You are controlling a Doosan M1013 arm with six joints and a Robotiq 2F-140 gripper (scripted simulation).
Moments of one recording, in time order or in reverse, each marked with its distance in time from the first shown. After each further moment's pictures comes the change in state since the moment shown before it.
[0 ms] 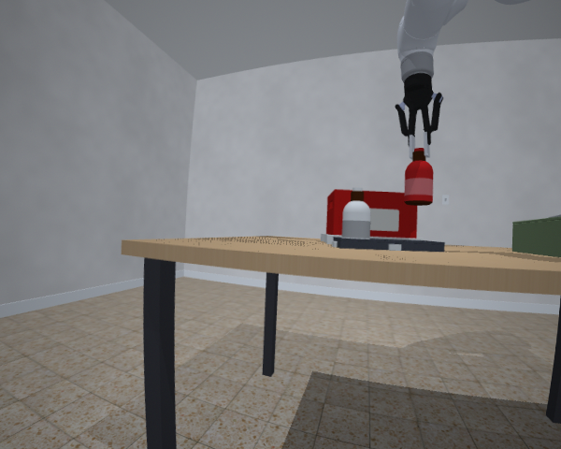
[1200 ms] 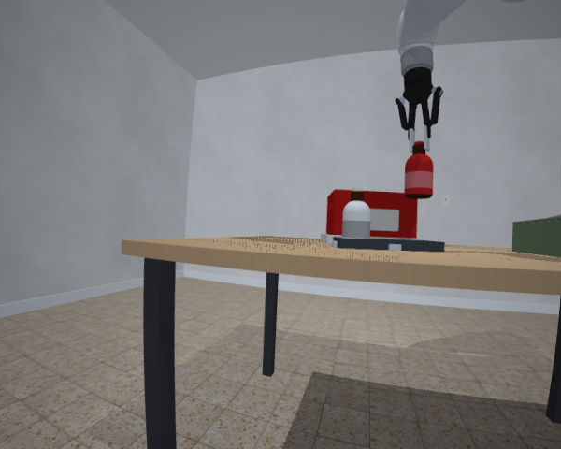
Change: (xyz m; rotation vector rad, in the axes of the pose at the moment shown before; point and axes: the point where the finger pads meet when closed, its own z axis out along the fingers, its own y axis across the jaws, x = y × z) arm 0.000 0.000 -0.019 0.000 0.000 0.000
